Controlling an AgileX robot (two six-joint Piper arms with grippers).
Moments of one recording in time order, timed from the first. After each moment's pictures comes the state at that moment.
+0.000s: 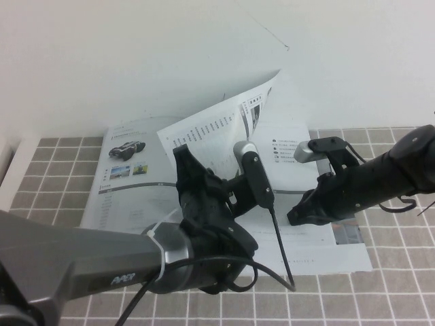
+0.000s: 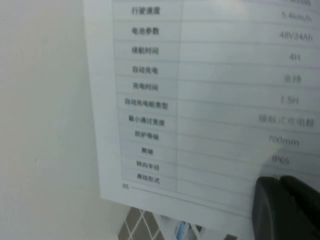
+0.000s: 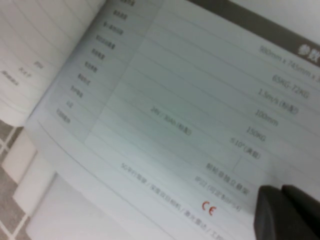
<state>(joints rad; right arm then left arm) 0.28 2.09 -1.25 1.02 0.64 -1.05 -0.85 1.94 -1.11 1.67 0.86 -1.09</state>
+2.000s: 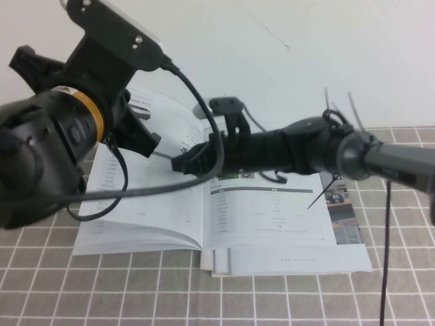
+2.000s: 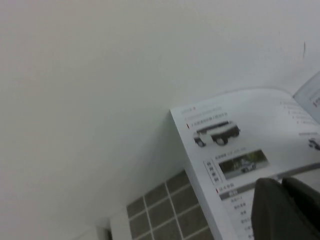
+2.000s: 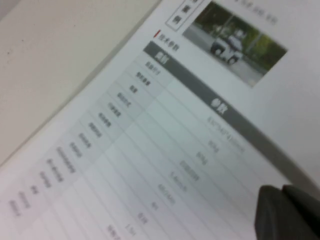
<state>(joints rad) 0.53 2.37 -1.76 1.53 0.62 -1.30 -0.69 1.29 -1.11 1.13 0.69 -0.74</state>
